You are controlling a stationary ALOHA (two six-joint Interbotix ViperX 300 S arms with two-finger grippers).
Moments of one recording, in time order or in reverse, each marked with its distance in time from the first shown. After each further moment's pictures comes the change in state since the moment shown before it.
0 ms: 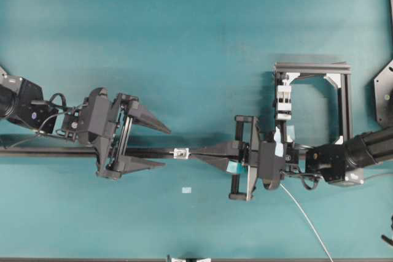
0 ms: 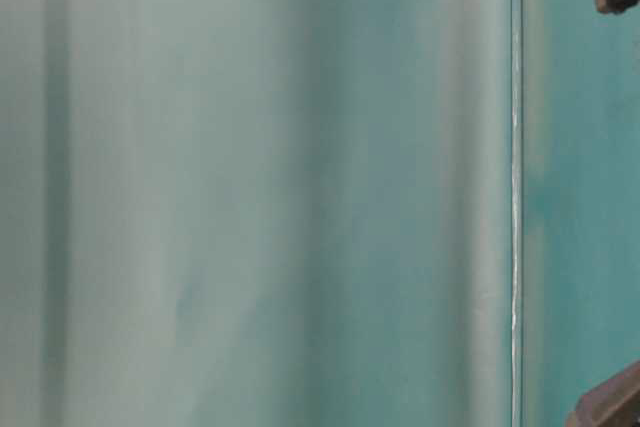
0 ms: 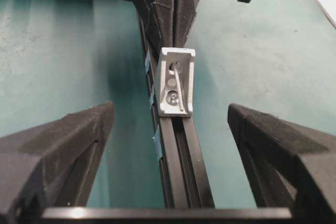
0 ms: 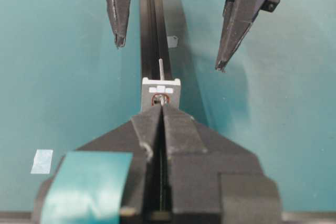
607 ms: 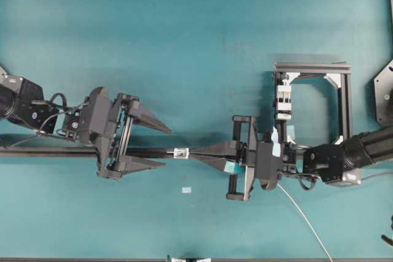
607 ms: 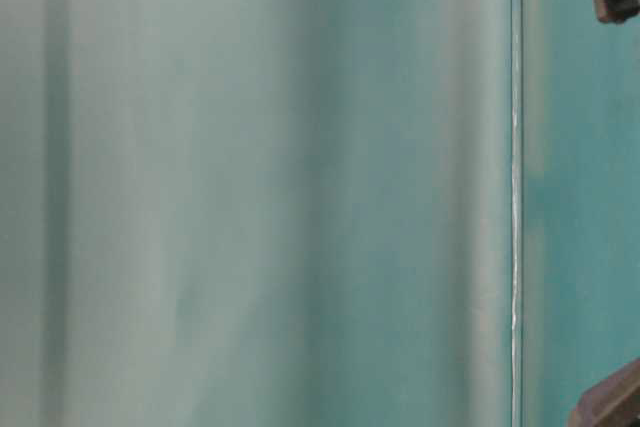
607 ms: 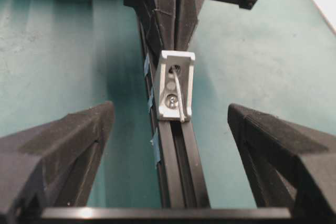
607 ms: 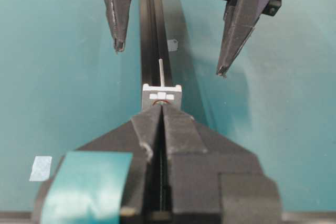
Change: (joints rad) left arm -0.002 0.000 -0.008 0.002 0.009 -0.048; right arm -0.005 0.006 -0.014 0.000 0.005 0.000
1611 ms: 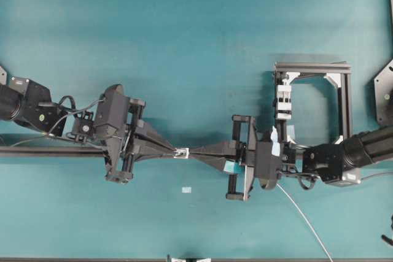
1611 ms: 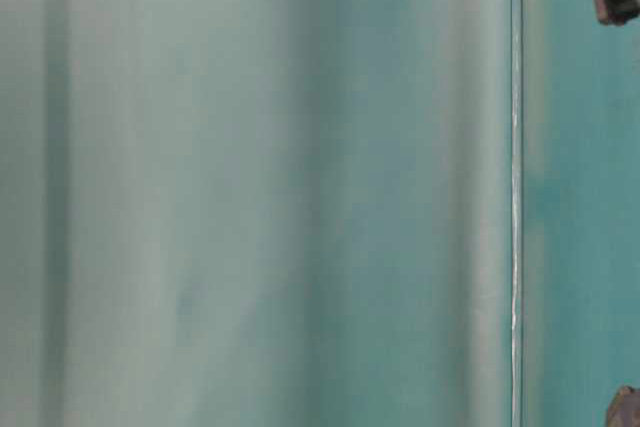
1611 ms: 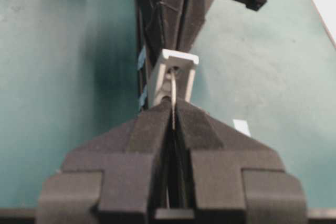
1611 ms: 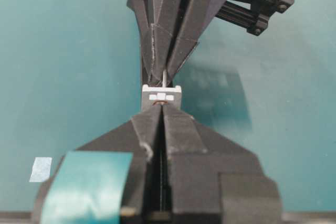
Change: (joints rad) left arm 0.000 0.000 -0.058 -0.002 0.126 -0.109; right arm -0.002 0.000 -0.002 -0.002 0.009 0.003
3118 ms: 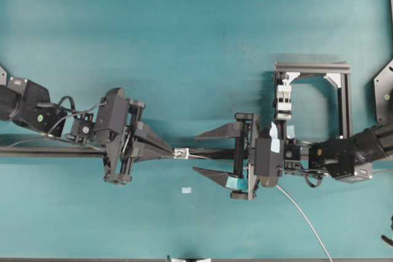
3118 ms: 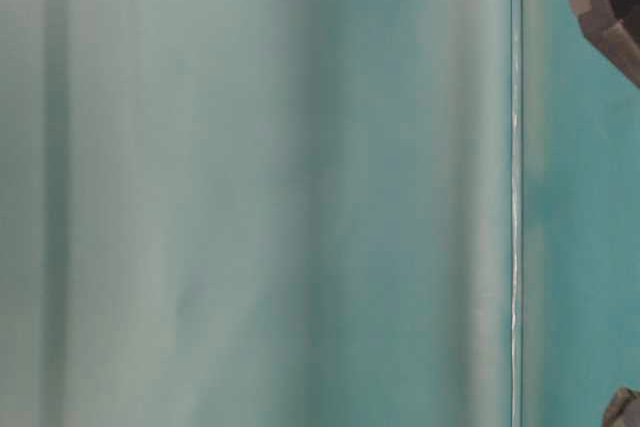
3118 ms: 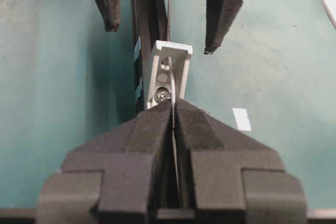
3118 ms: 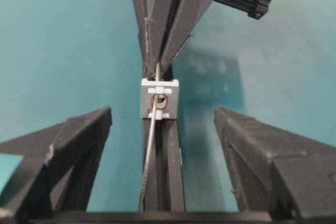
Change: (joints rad) left arm -0.009 -0.017 0.000 0.011 0.051 0.032; right arm -0.008 -0.089 0.034 -0.011 0.104 -0.018
